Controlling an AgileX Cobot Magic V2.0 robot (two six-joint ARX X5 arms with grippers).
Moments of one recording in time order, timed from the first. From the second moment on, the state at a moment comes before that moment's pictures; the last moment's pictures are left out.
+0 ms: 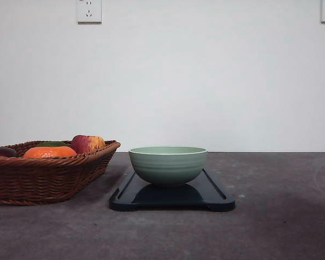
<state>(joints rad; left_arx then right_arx) 0.02 0.00 0.03 -0.18 0.02 -0.12 0.04 0.00 0.02 -0.09 -0.07 -0.04</state>
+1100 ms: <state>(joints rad) 0.02 0.00 0.03 -0.18 0.02 -0.12 0.04 0.00 0.02 -0.09 -0.07 -0.04</state>
